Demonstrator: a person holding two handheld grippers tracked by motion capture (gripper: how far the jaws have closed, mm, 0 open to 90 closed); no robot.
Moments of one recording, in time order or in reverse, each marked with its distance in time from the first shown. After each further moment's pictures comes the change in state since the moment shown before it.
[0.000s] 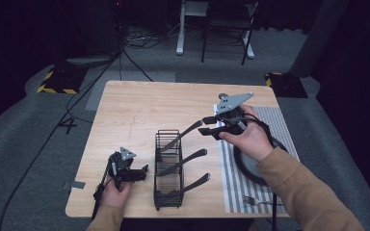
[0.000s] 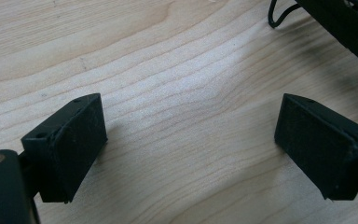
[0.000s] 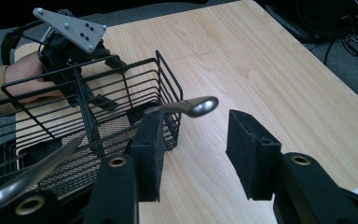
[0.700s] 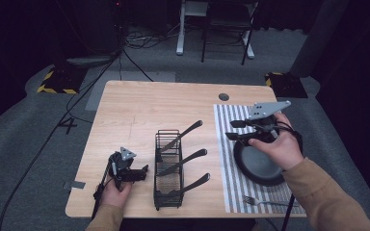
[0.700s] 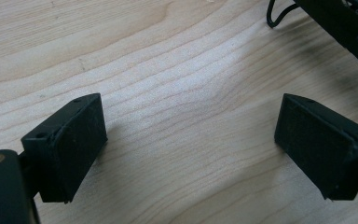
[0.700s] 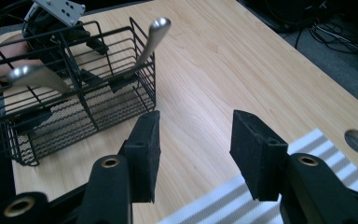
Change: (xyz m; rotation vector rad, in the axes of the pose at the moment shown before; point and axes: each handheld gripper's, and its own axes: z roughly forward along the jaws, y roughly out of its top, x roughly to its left) left arm 0.000 0.000 0.000 0.000 -0.003 0.003; right arm -0.005 -0.043 -0.058 -0.014 -0.084 0.049
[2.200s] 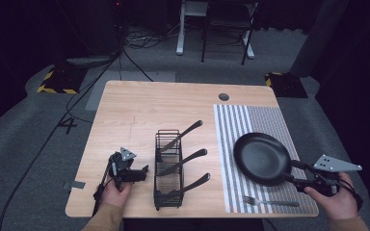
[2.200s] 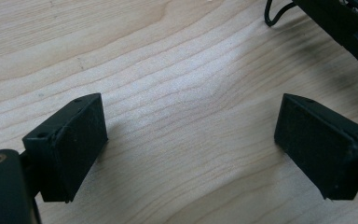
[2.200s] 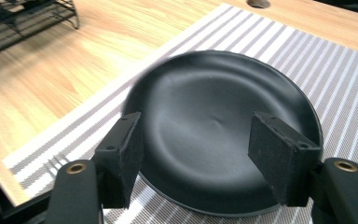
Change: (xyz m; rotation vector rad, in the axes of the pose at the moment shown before) left arm -0.001 0.000 -0.001 0.001 0.002 0.005; right arm 0.017 -0.196 -0.095 -0.035 -0.259 0.284
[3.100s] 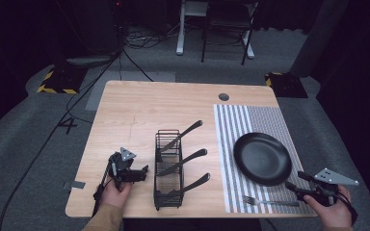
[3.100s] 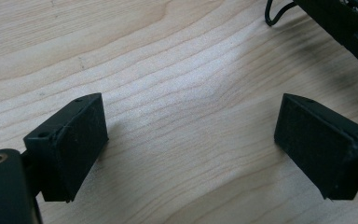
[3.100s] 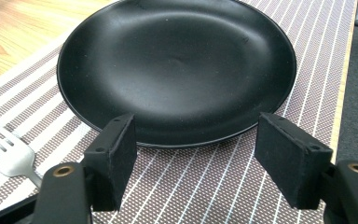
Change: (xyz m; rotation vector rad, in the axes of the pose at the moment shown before) left arm 0.000 0.000 -0.001 0.002 0.000 -0.005; right arm -0.015 -0.069 0.012 0.023 -0.132 0.126
